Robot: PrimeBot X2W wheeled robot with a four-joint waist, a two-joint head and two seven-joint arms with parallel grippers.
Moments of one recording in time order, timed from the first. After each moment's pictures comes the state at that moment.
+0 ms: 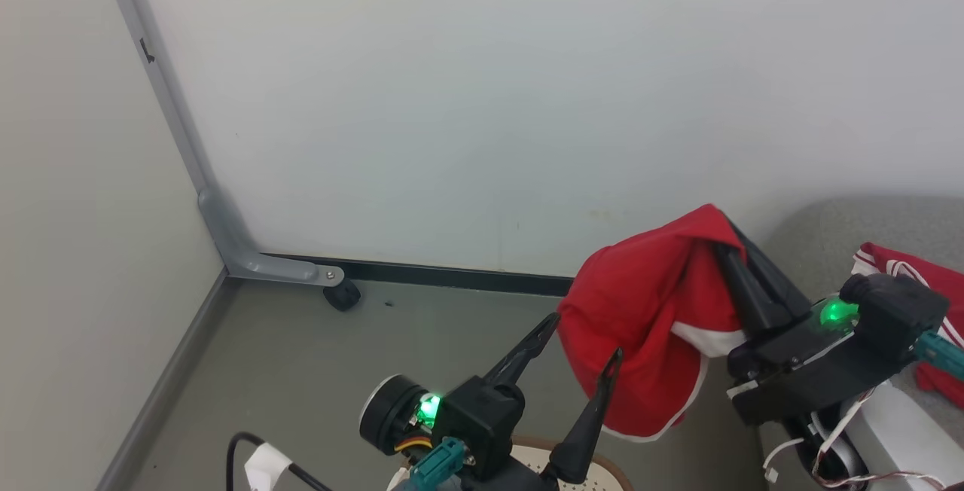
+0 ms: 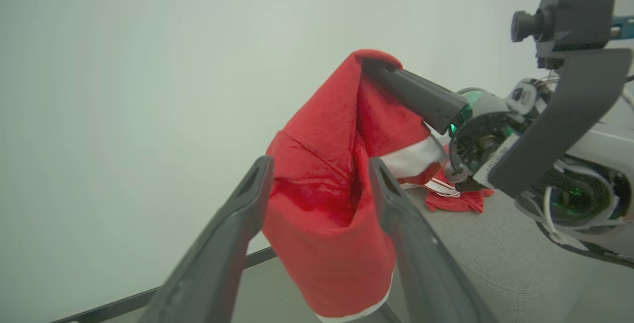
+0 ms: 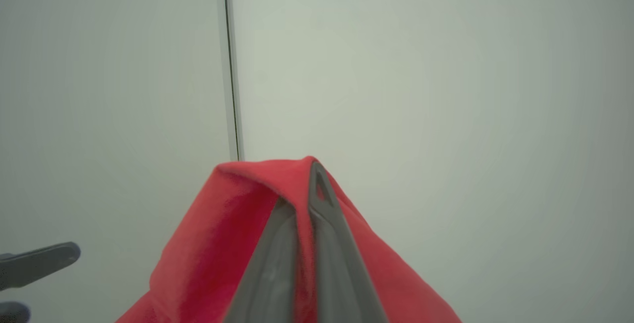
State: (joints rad) left arm -0.32 0.06 -0.75 -0.05 -0.41 0.12 0.05; right arm -0.39 -0.36 0.44 0.09 0.52 0.12 -0.23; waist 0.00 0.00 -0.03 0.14
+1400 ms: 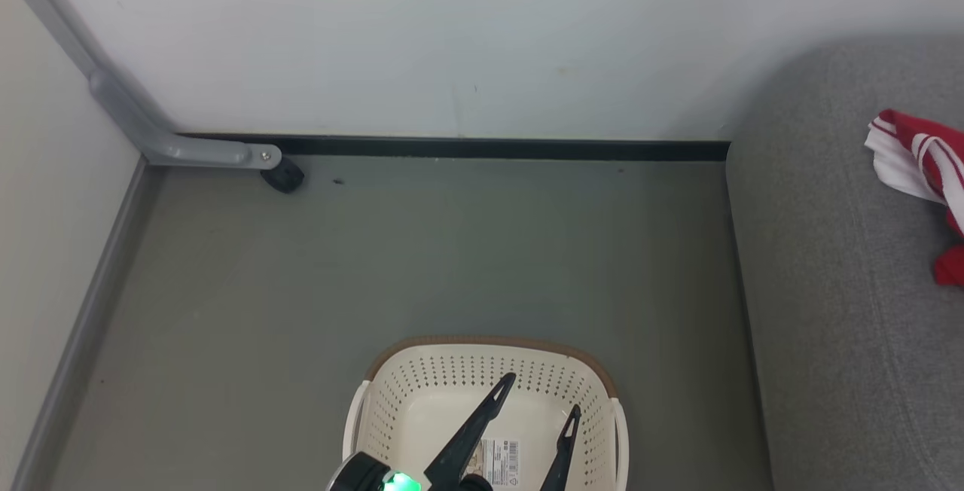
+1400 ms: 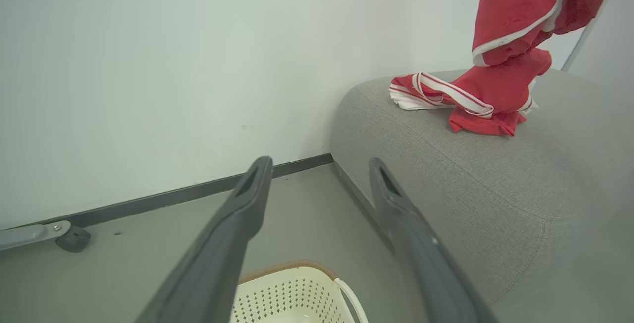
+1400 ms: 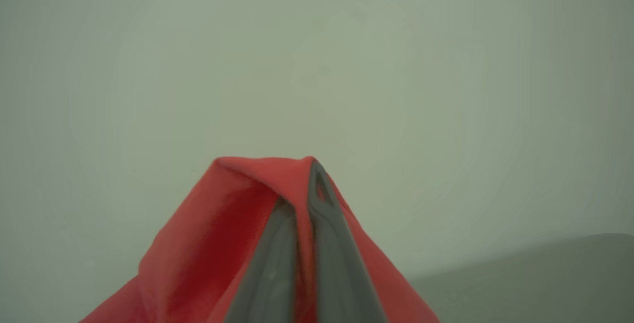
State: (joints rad) left arm -0.07 0.06 -0.65 -0.09 -0.18 0.12 -0.06; right arm -0.59 -0.81 -0.10 0.45 0.69 0.11 -0.25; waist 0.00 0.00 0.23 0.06
